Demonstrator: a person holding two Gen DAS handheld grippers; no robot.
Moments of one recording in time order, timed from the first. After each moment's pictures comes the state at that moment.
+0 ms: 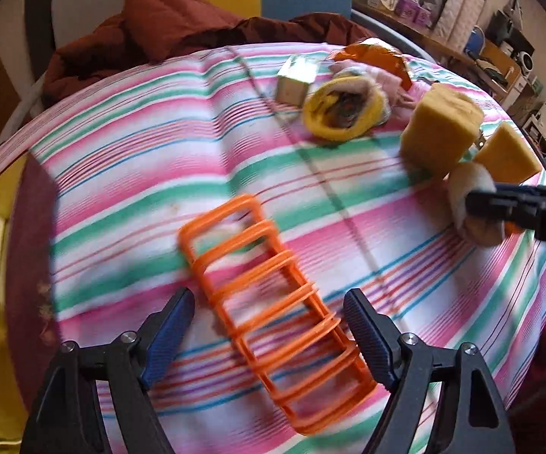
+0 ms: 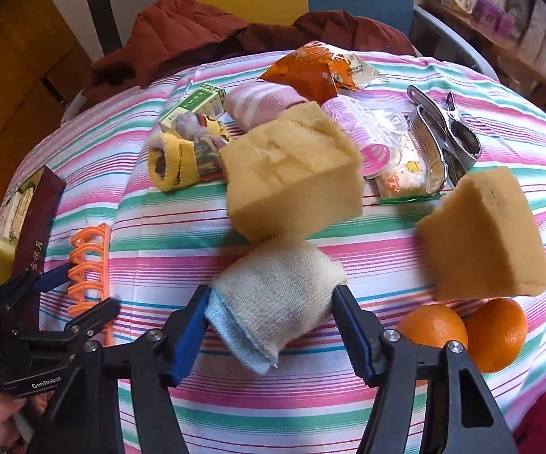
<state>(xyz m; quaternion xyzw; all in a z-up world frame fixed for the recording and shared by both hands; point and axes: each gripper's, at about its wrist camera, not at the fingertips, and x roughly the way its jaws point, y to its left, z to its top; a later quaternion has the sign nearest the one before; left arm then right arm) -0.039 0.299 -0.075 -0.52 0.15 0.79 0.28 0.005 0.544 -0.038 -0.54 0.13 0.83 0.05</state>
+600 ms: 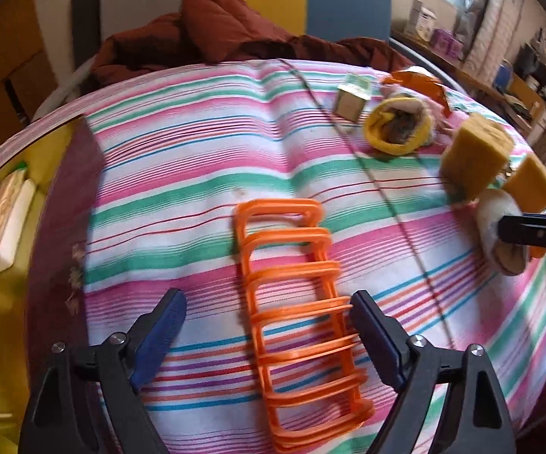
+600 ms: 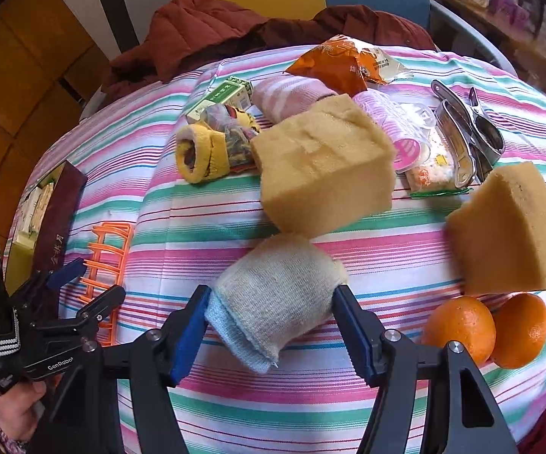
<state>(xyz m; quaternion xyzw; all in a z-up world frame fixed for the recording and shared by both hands) -0.035 0.264 -0.081 -0.49 0.12 0.84 0.23 0.004 0.536 -0.042 -0.54 0.15 0.83 0.01</state>
